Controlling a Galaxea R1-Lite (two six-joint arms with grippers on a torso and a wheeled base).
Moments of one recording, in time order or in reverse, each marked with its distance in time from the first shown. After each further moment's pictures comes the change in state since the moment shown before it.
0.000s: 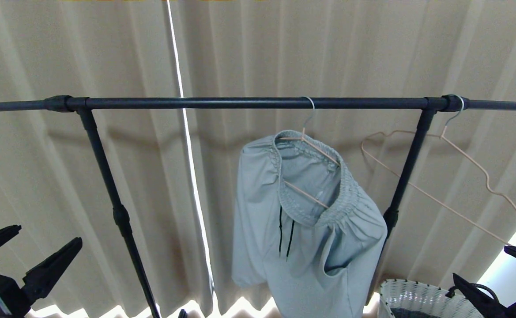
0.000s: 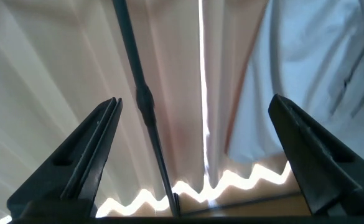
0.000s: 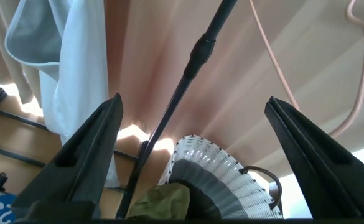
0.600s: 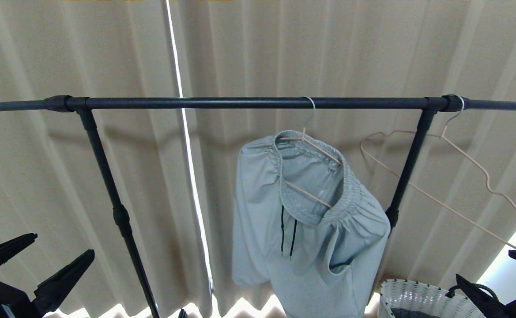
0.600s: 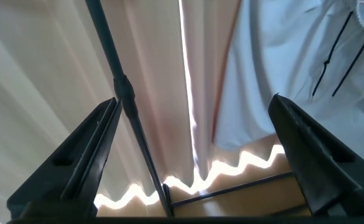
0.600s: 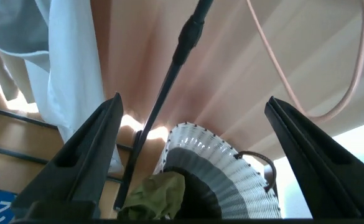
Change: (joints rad) left arm -0.057 0.007 0.029 0.000 -0.006 -0.002; right arm -0.063 0.027 0.007 0.010 -0.001 0.001
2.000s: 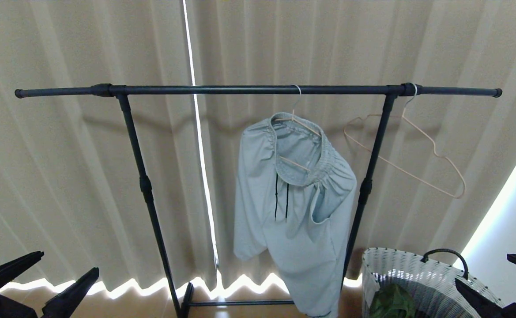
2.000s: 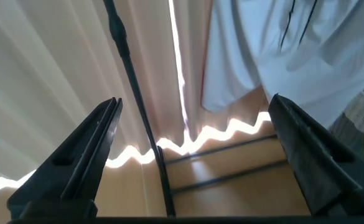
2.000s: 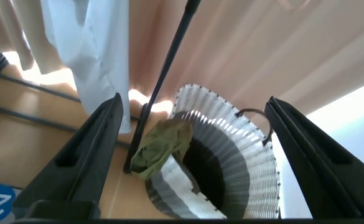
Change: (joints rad) left arm 0.000 0.005 0.068 -0.002 0.000 -0.008; right arm -0.003 0.013 0.011 0.000 -0.006 -0.006
